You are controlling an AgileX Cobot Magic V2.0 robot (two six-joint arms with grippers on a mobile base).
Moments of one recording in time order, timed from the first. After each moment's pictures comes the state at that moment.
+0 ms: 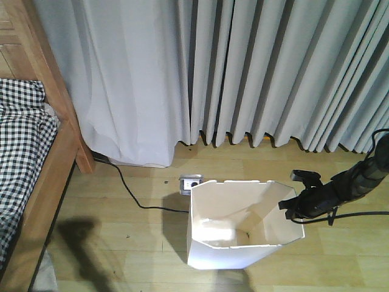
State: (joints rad) left arm 0.01 -0.01 0.03 -0.04 0.27 -0.04; right arm -0.23 2.89 -1.50 1.07 0.42 -1.32
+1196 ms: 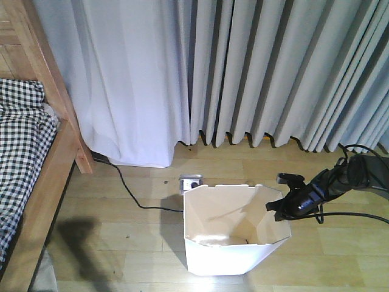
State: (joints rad) left arm 0.01 -0.01 0.03 -0.04 0.27 -0.04; right arm -0.16 3.08 -1.79 0.75 0.48 -0.94
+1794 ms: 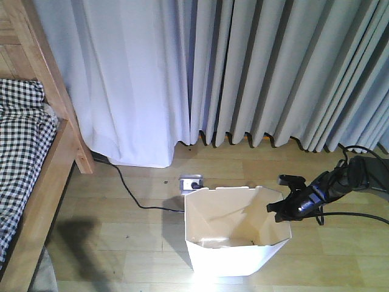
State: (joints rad) left arm 0.01 -0.01 0.03 -0.04 0.27 -0.04; right arm -0.16 3.10 -1.80 0.76 0.45 -0.94
